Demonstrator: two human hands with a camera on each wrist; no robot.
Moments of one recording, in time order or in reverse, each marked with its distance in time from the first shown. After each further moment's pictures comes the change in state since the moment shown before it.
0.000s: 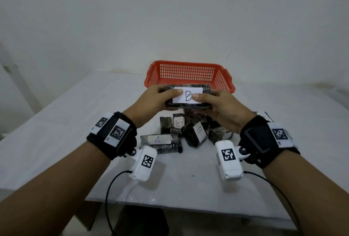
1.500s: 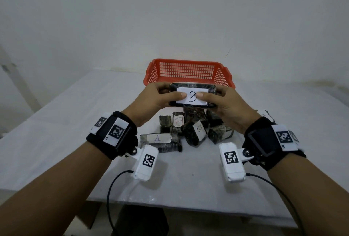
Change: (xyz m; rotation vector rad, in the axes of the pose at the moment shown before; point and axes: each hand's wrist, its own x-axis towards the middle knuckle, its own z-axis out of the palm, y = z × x) left_hand 0.001 -0.001 0.001 -0.051 -0.018 0.010; right_hand -0.005 0.002 -0.007 -0.077 0.041 -0.133
